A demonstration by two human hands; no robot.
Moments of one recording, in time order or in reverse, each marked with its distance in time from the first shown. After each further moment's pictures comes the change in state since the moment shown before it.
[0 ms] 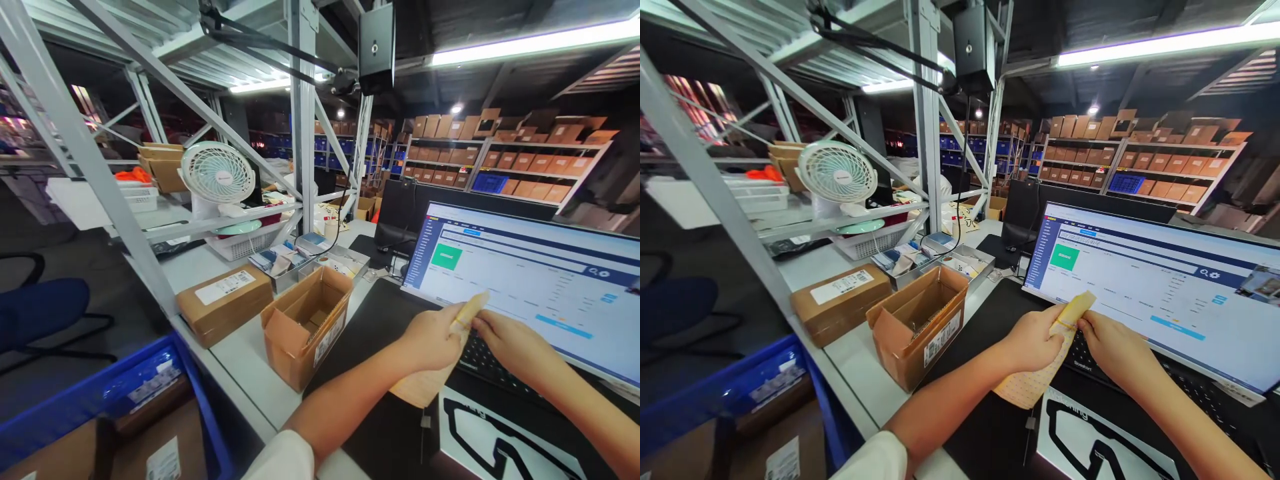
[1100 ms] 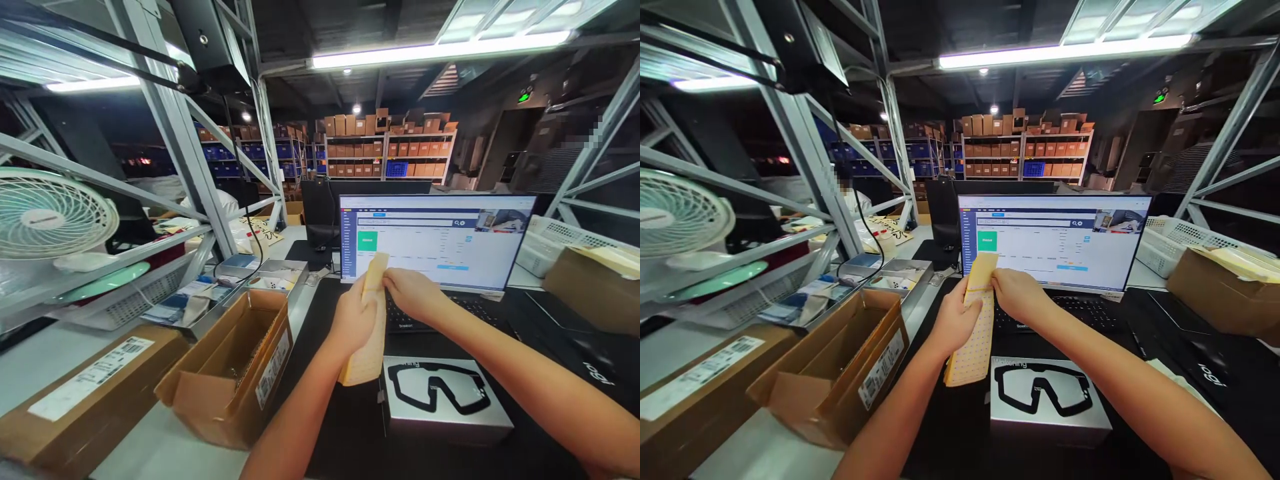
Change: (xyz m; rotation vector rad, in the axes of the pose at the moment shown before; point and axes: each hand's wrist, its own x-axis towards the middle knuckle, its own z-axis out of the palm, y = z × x) left_hand 0.006 0.003 -0.015 -0.177 0.149 -0.019; right_hand 0.014 -0.065 -0.040 -0.109 -0.097 0.075
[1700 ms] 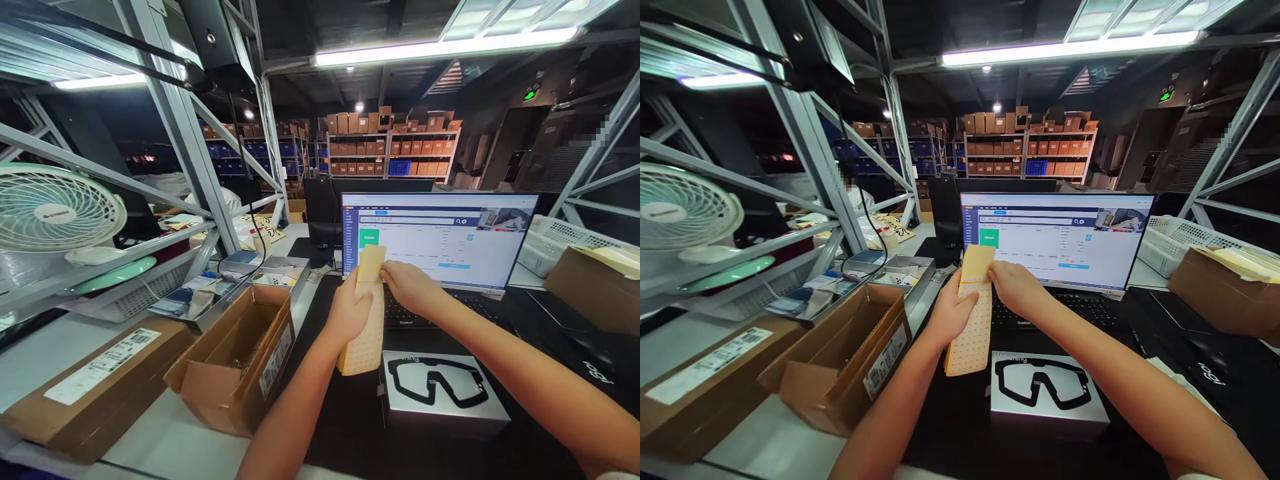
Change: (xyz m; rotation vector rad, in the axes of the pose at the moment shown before) left_hand 0.002 -0.001 -0.009 -0.054 0.054 -0.031; right_hand 0.003 0.000 0.001 0.048 0.071 -0.103
